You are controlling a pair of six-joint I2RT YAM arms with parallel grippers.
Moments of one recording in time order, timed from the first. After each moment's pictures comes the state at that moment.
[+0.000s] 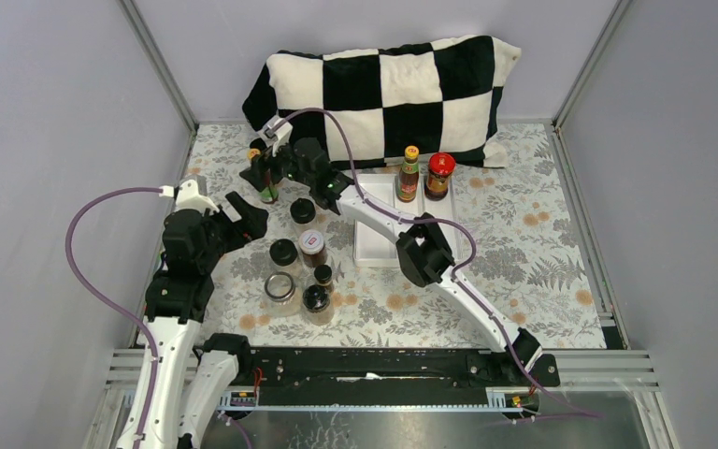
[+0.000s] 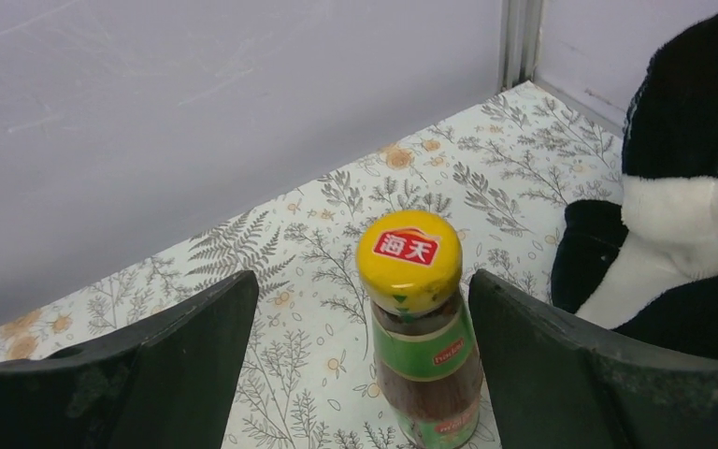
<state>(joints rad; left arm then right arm) -0.05 0.64 0.80 -0.52 0.07 -0.48 0.85 2.77 2.59 0.18 -0.30 0.17</state>
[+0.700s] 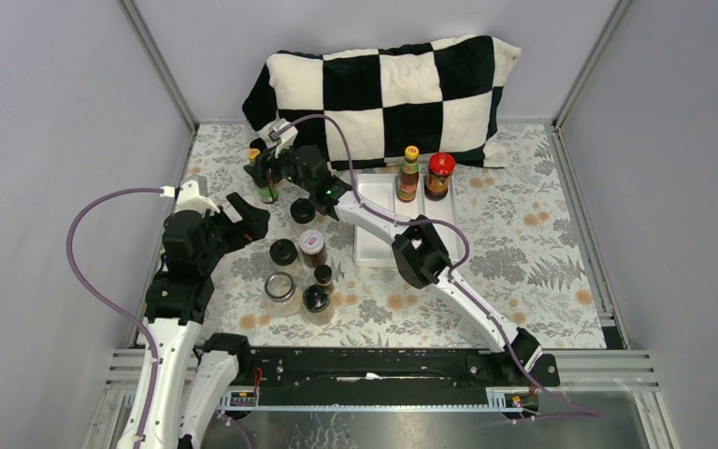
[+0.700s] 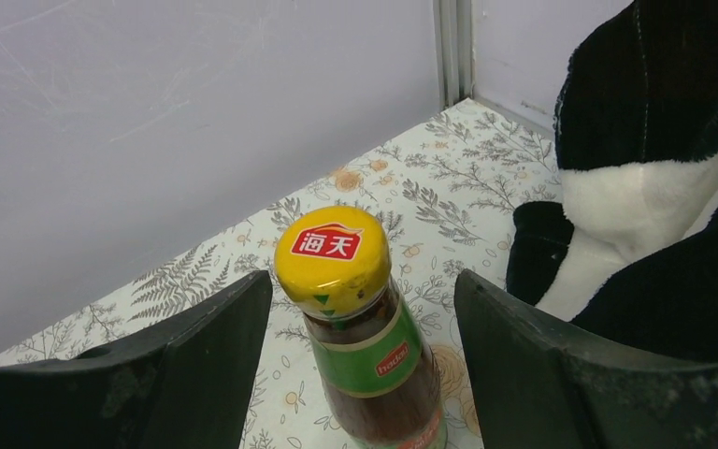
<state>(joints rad) -0.05 0.63 0.79 -0.51 0.10 -0.48 0.86 2.83 2.59 0.30 -0.15 0.18</state>
